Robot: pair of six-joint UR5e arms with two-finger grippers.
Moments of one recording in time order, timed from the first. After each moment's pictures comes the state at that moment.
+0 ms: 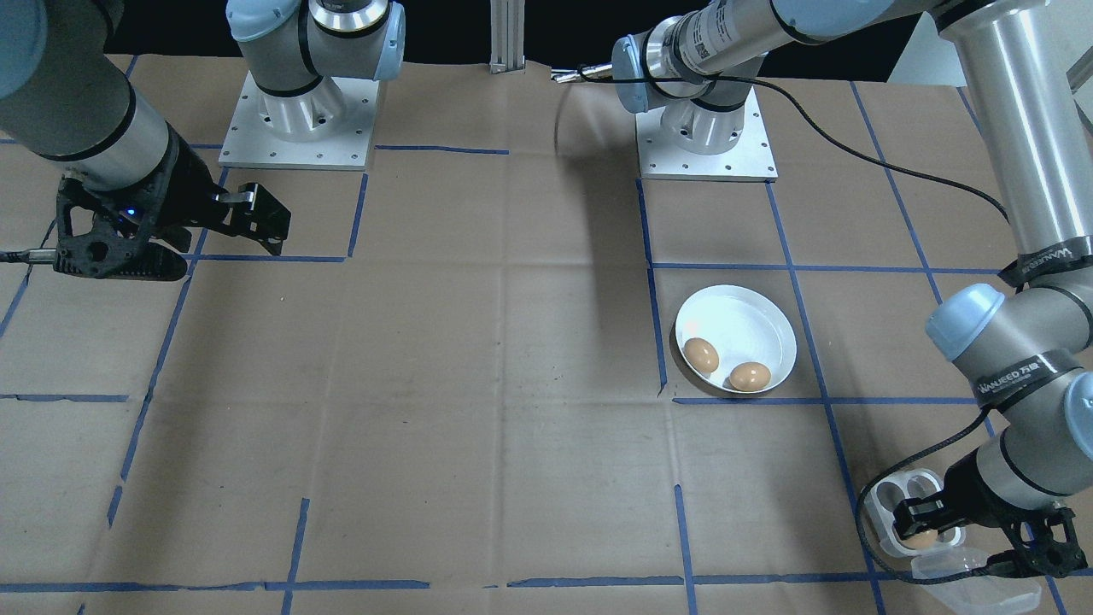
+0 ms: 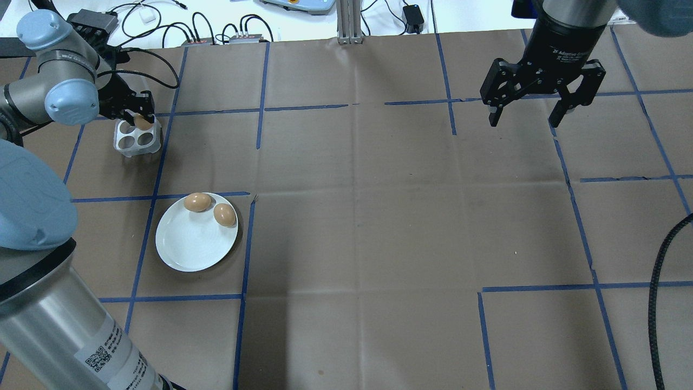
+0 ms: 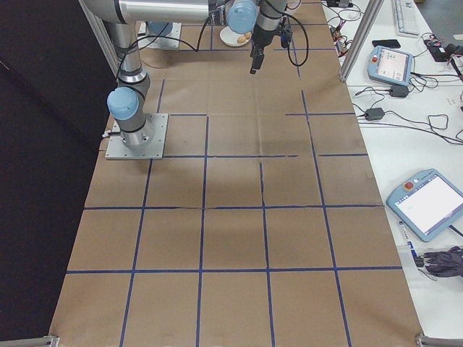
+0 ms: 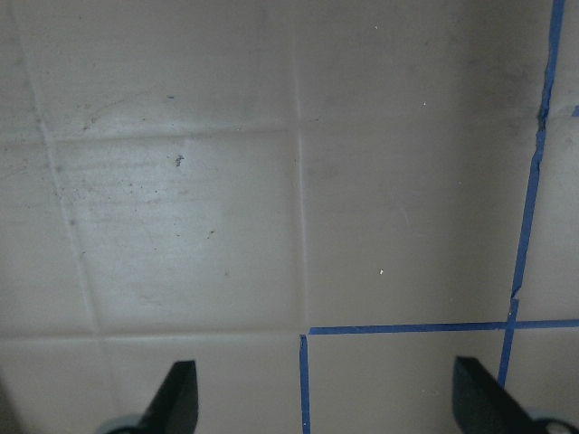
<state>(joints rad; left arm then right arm) -1.19 -2.25 -1.38 -0.95 1.55 0.27 1.51 -1.42 1.43 -1.38 -1.54 -0.02</state>
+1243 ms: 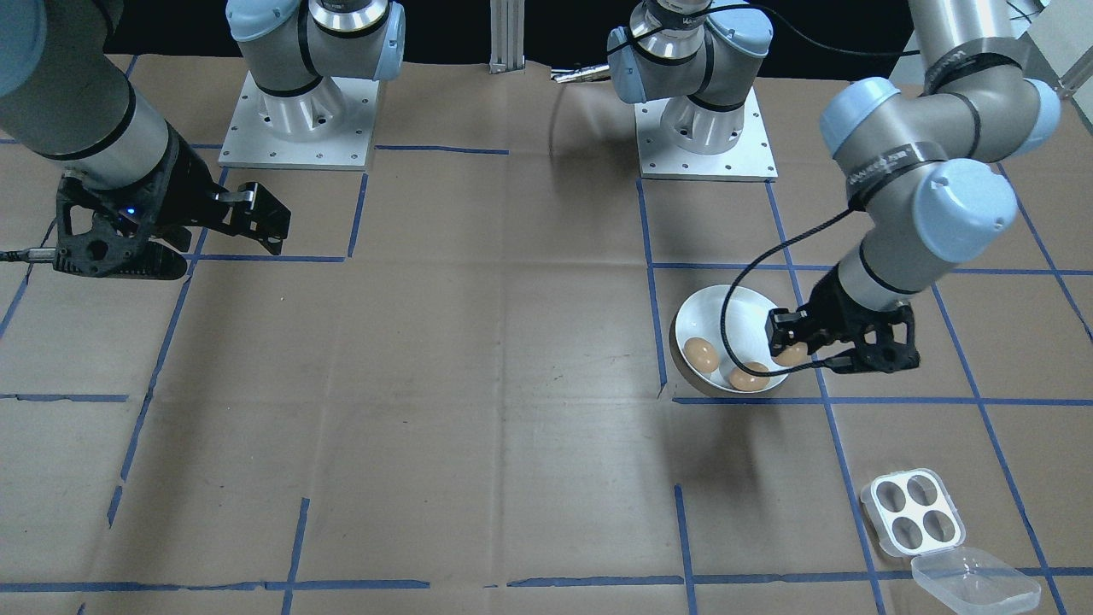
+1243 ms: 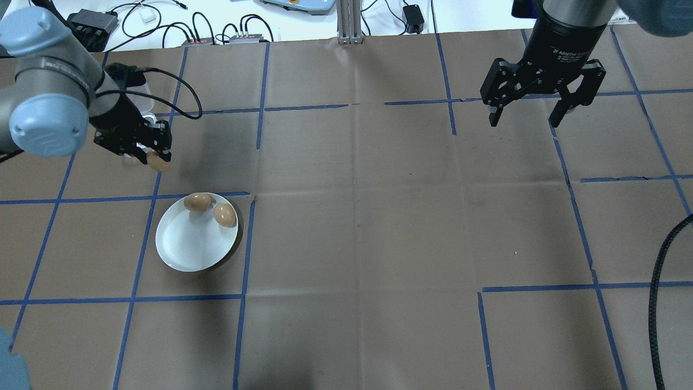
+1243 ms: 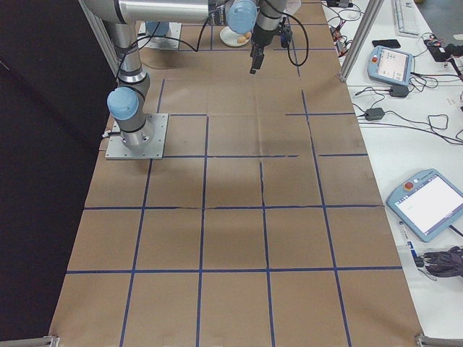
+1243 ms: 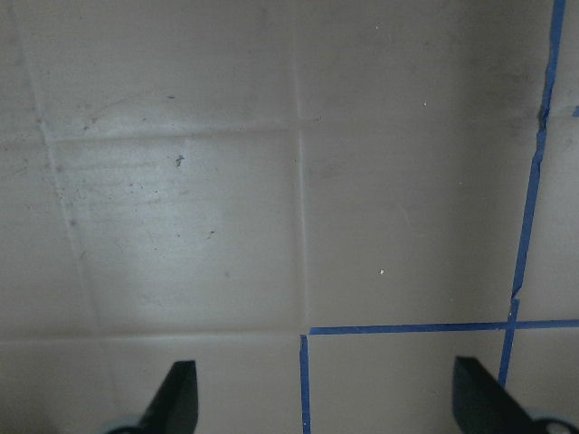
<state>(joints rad) -1.32 -1.73 -1.96 -1.11 1.55 0.19 1.51 -1.42 1.43 -1.38 -1.54 -0.02</state>
